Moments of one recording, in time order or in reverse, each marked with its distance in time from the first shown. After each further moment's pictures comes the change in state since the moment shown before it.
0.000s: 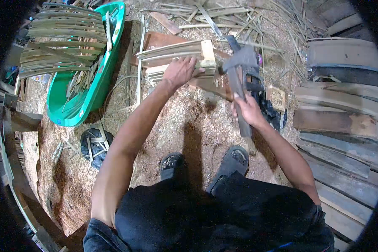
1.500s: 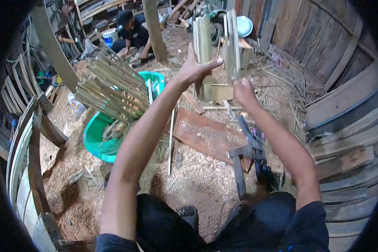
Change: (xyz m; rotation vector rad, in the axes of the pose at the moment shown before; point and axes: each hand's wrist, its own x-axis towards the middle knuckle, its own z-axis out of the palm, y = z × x) left_hand 0.039 -0.039 -0.317 -1.089 0.555 -0.056; right_hand 0.085 -0.298 0.042 -0.275 0.420 -0.619
